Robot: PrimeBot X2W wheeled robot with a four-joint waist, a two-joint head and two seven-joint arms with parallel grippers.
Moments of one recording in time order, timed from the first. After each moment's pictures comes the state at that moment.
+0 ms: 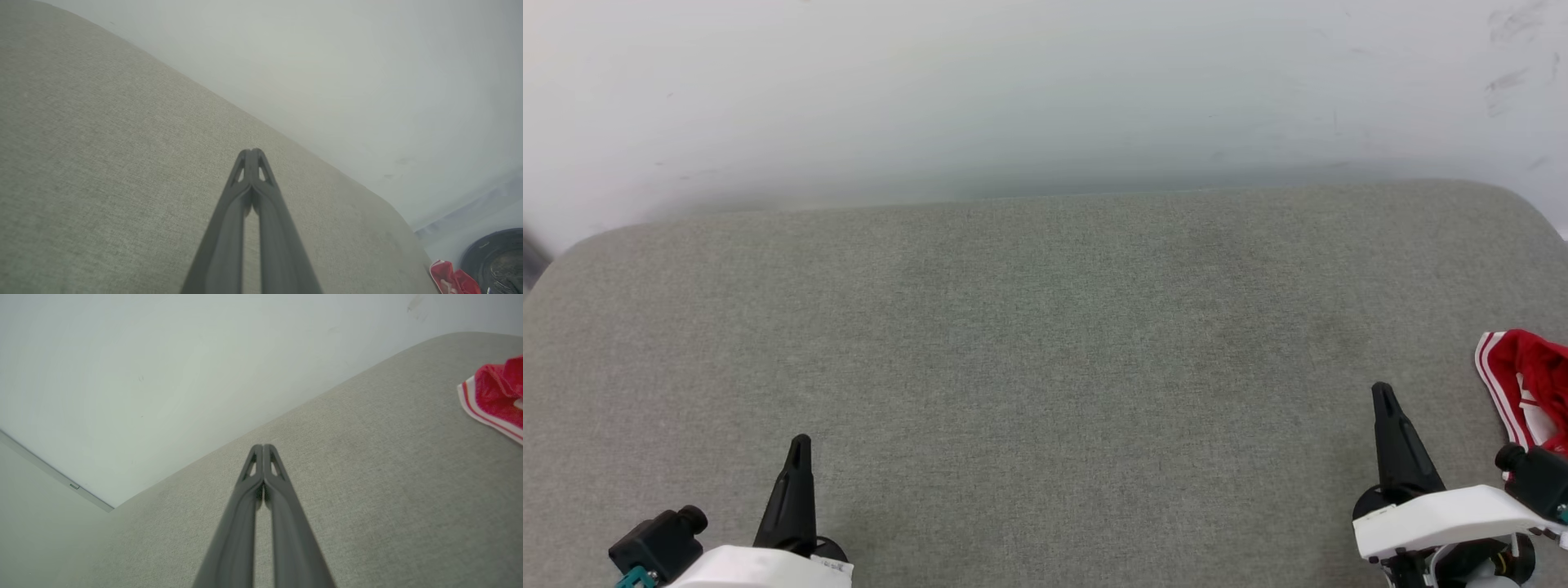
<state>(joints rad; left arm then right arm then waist) 0.07 0.07 0.04 0.09 -0.70 -0.13 -0.16 -0.04 -0.05 -0.03 0.20 0.60 0.13 -0.14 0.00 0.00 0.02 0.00</state>
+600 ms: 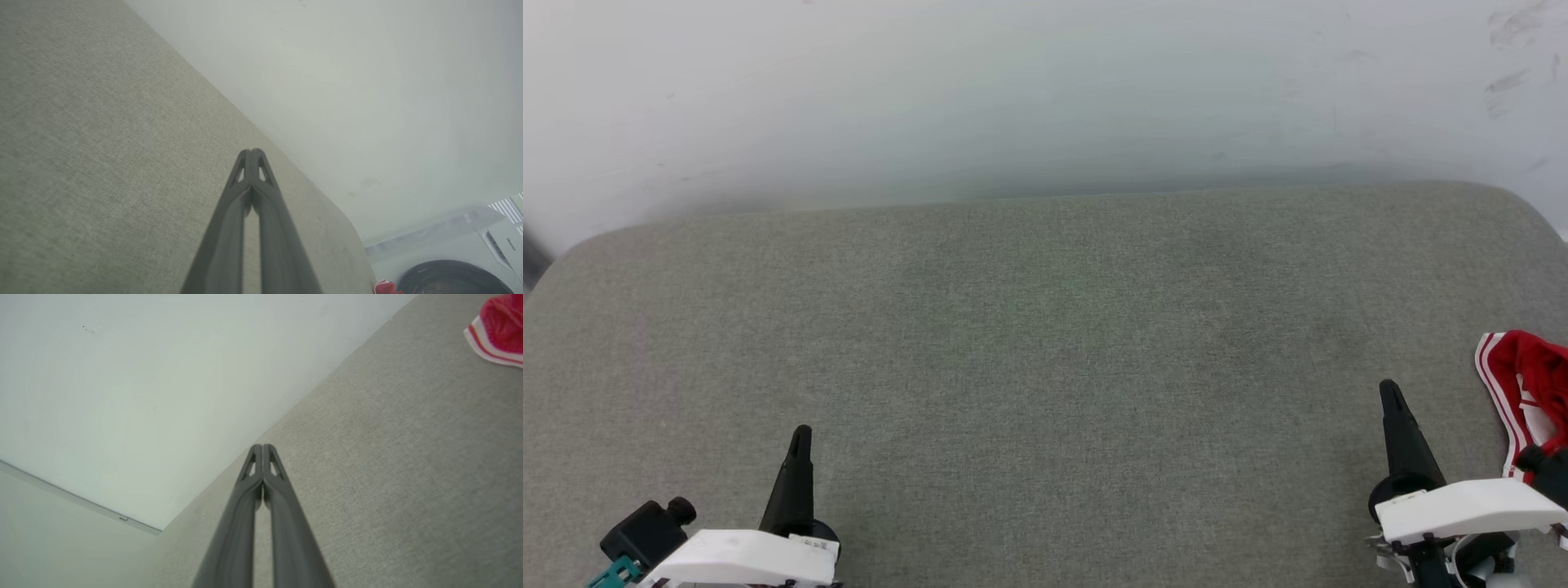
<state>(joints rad) 0.03 0.08 0.04 0.13 -0.94 -0.13 -0.10 -0.06 -0.05 -0.05 0.21 0.86 0.13 -0.08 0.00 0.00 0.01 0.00</state>
